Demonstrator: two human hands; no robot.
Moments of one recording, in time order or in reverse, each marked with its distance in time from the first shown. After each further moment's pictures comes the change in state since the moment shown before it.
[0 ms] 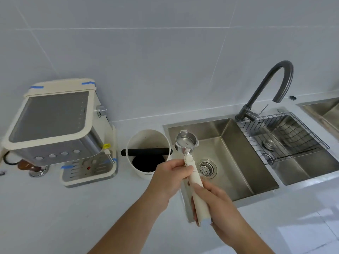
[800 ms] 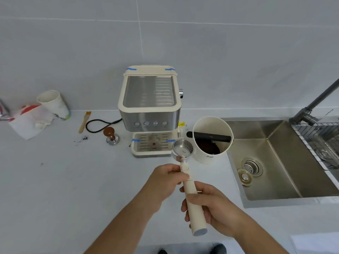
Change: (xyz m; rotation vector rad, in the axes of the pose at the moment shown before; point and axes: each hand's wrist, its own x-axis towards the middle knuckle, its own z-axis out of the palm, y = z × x) left_hand -0.103 -0.048 -0.194 0.139 0.139 -0.102; right_hand -0.011 0.067 0.170 -0.109 -0.409 0.202
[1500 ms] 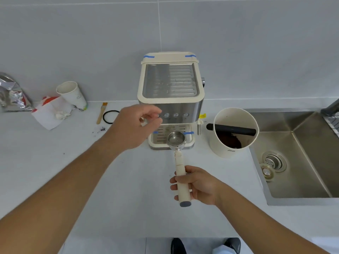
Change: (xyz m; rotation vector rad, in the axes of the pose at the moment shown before) left_hand 0.024 0.057 -0.138 0.612 0.353 0.669; right_hand 0.105 0.010 0.031 0.007 0.003 0.173
